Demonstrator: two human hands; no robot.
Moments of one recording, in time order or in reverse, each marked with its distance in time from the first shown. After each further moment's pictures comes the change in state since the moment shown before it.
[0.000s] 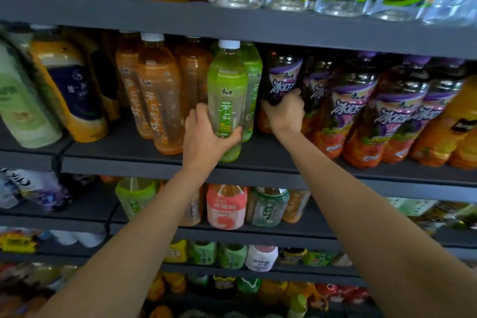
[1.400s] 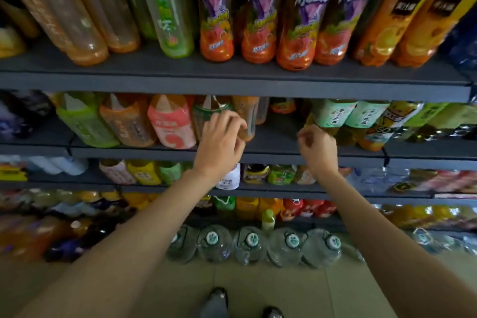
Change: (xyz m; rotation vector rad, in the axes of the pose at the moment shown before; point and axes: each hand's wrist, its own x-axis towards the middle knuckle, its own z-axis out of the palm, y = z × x) left_hand -0.180 0.042 0.125 0.284 -0.236 0.443; right_hand -0.120 0.282 -0.109 -0.067 -0.224 -0.017
